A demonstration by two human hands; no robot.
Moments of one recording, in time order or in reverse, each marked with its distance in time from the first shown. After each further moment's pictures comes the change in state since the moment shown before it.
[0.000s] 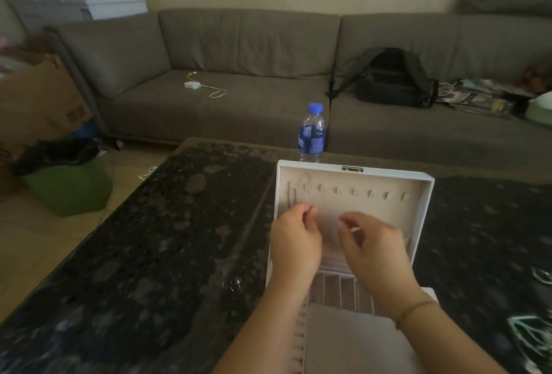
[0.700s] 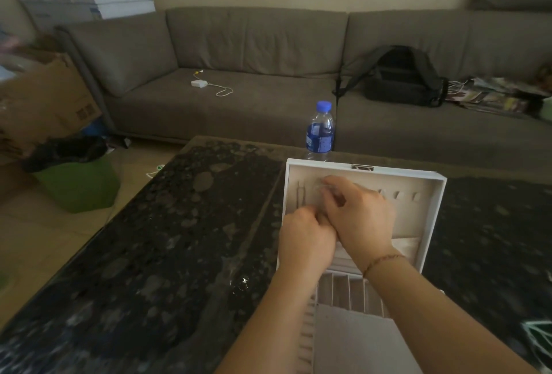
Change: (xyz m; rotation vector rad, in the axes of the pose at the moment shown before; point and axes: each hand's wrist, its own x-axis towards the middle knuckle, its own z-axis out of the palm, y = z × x) left_hand 0.003 0.018 -0.016 0.014 -0.194 -0.101; right_hand 0.053 -0.019 0.033 -0.156 0.395 -0.242
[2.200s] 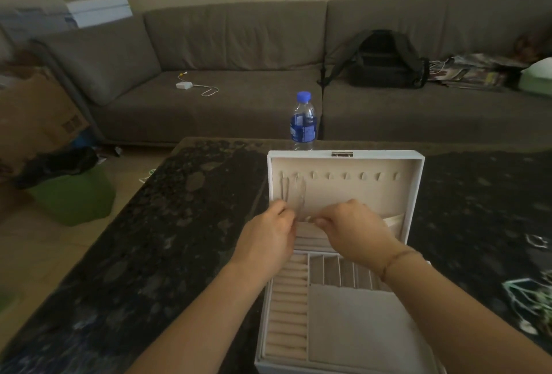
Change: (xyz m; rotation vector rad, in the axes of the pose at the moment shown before) left_hand -0.004 -0.038 -0.043 0.709 -0.173 0.539; right_hand -0.026 0.019 -0.028 -0.093 -0.818 0.033
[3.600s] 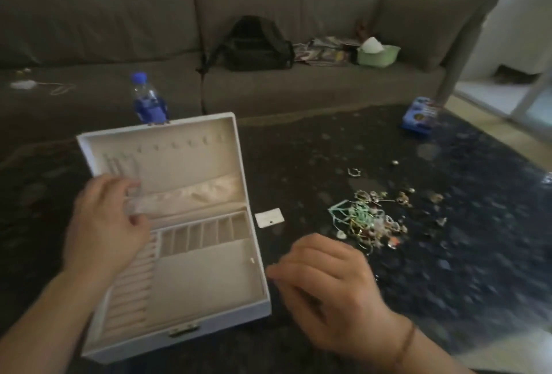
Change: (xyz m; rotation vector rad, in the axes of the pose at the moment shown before) left_hand -0.013 0.045 0.003 -0.012 0.249 -0.188; right_hand -0.244 0.056 -0.038 0.262 0.705 -0.332
